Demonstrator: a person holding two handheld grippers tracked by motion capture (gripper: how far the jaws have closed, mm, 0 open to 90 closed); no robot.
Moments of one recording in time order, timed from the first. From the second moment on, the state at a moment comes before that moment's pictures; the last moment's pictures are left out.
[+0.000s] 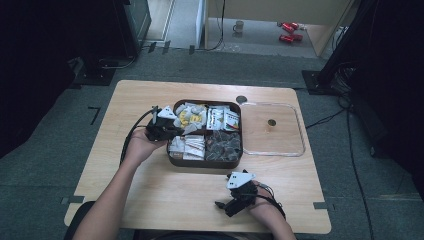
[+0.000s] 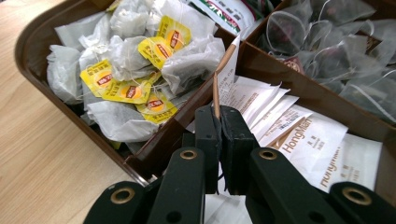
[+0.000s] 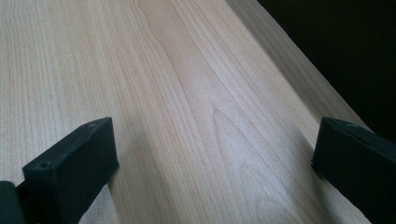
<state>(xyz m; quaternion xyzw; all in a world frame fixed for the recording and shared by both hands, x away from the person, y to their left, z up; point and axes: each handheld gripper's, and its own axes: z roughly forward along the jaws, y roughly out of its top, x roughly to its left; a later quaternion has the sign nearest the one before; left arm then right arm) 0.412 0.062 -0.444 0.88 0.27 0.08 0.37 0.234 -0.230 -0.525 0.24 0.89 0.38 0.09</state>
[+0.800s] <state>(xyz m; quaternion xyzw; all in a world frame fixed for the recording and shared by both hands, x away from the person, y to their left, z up) 0.403 0.100 -0.423 0.85 0.31 0.11 0.40 0.237 -0.229 -0.525 0.23 0.89 0.38 0.08</state>
